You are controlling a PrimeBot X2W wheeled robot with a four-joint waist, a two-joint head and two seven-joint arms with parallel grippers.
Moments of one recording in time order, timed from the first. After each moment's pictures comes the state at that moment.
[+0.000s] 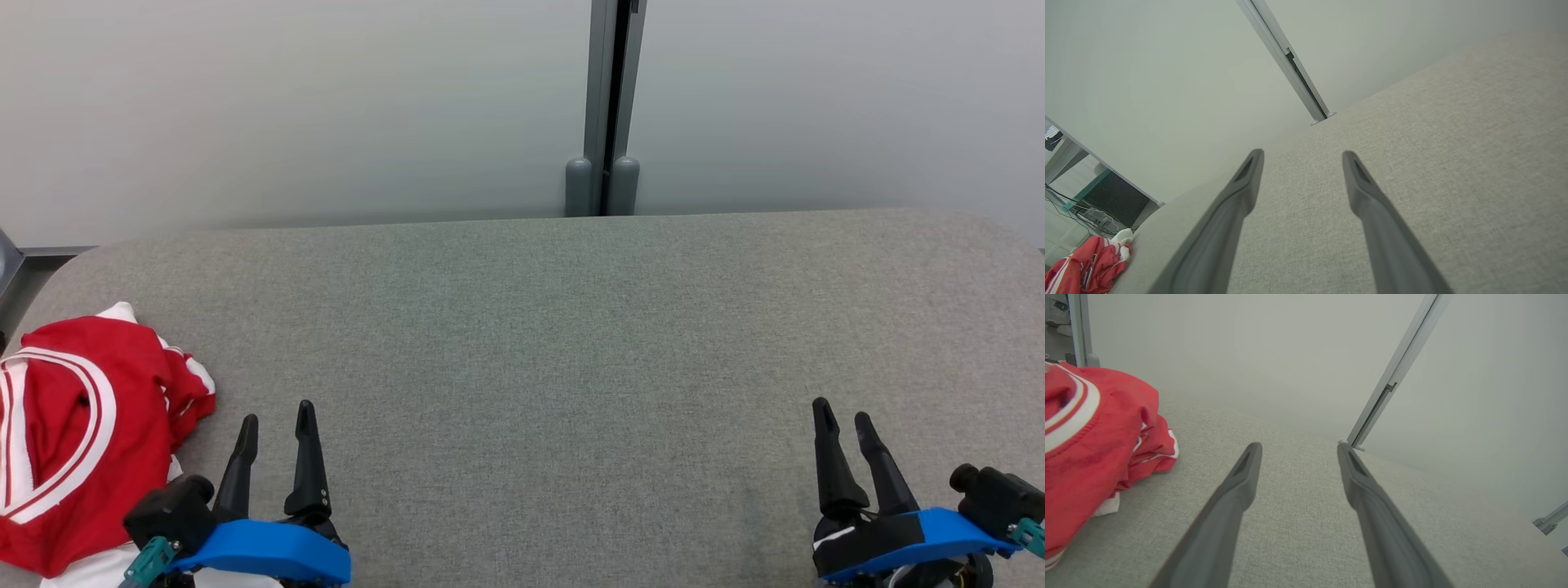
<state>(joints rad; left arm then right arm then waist) -0.02 0.08 -0.08 0.23 -0.48 -0.04 -0.16 -0.05 -0.04 -0.03 0.27 0.60 0.13 -0.15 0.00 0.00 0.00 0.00</state>
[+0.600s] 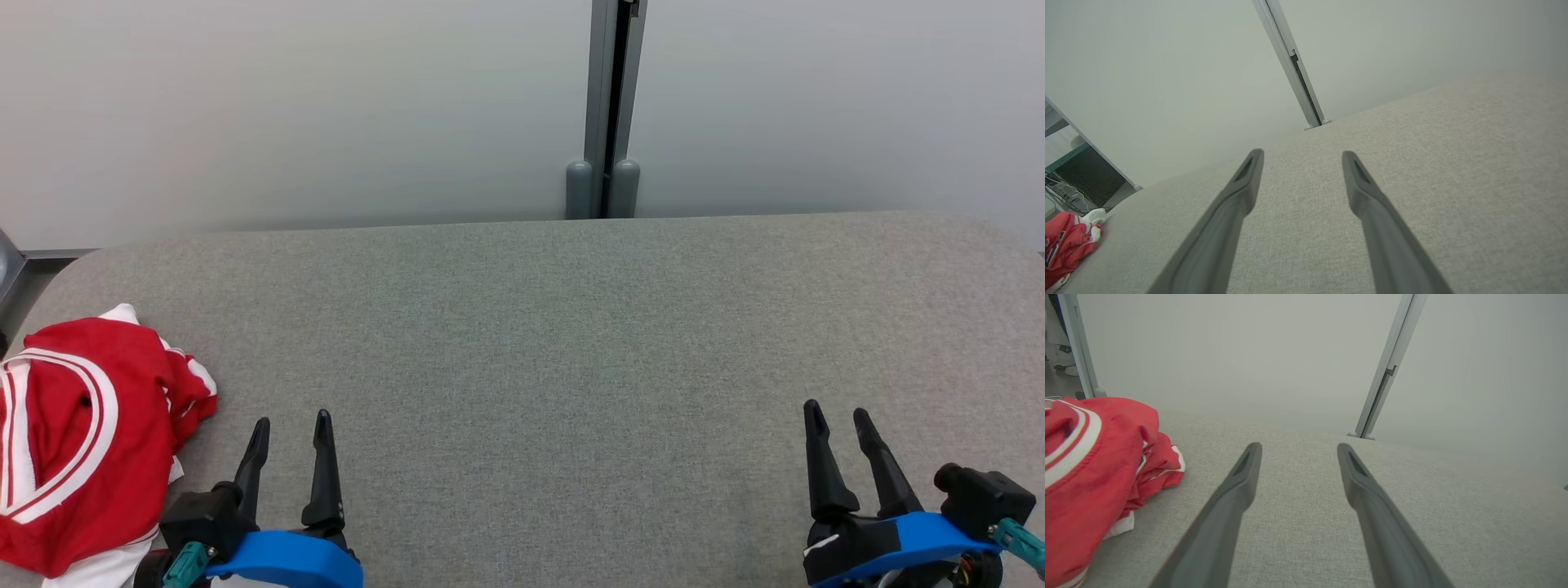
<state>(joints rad) -0.02 0.09 -0.11 0.26 -0.33 -0.03 -0.20 -0.05 -0.04 -0.02 0.28 0.44 0.13 -0.20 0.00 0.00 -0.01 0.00</state>
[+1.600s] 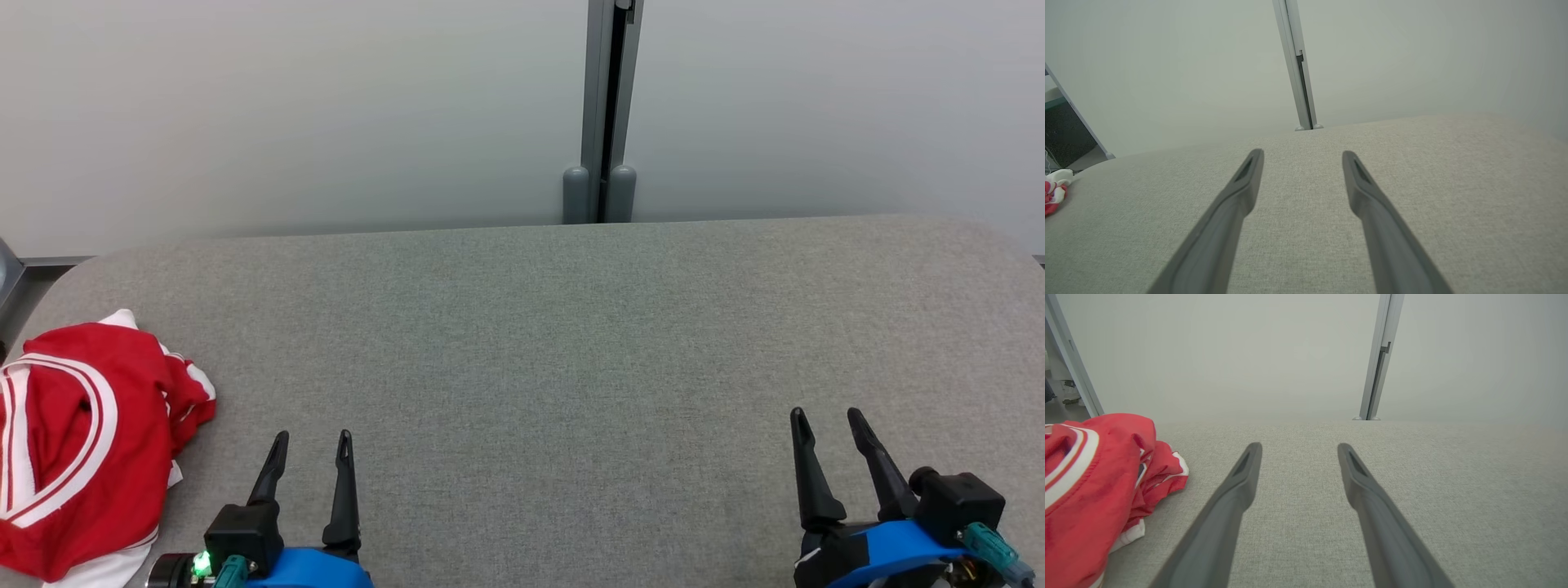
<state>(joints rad) -0.02 0.09 -0.14 0.33 -0.18 -0.01 -0.25 -0.05 -0.05 -0.02 0.30 0.23 0.13 -0.24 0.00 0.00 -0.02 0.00</state>
